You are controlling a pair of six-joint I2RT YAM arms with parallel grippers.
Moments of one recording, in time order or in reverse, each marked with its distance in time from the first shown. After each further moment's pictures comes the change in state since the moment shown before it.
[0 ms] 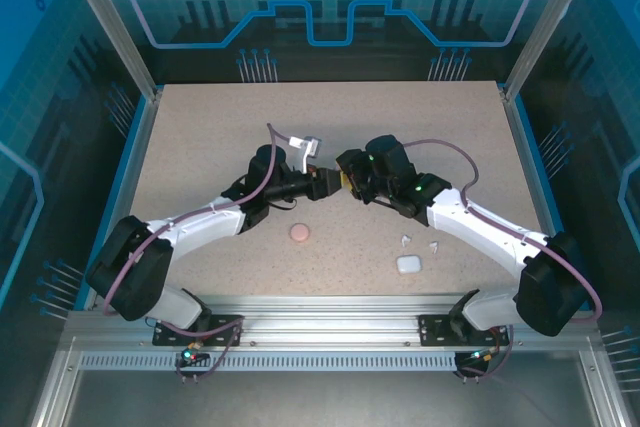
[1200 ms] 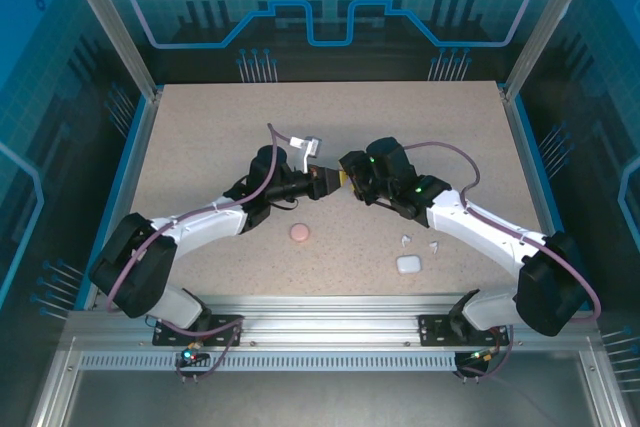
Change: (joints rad) left arm -0.003 0.024 -0.002 0.046 0.005 -0.031; right arm -0.009 0.000 -0.023 0.016 0.015 0.003
